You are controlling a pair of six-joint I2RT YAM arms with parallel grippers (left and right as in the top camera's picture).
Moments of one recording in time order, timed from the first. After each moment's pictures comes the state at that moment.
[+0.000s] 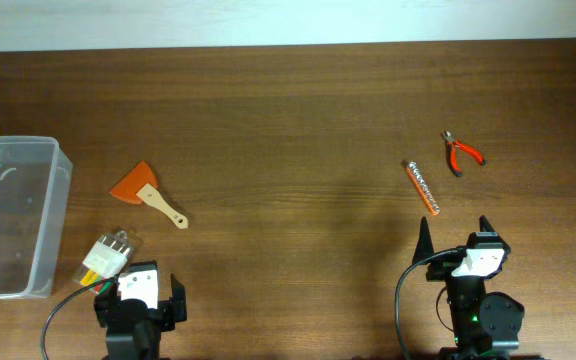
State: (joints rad) left arm 0.00 0.01 0.19 -0.82 -0.21 0.06; right arm -0.04 0.00 0.01 -0.07 -0.02 -0.03
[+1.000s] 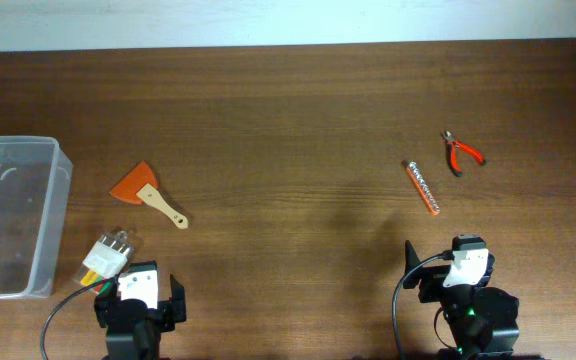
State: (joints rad) left arm 0.00 0.01 0.19 -0.83 -0.22 0.06; right arm 0.03 0.01 0.14 -0.49 -0.06 0.00
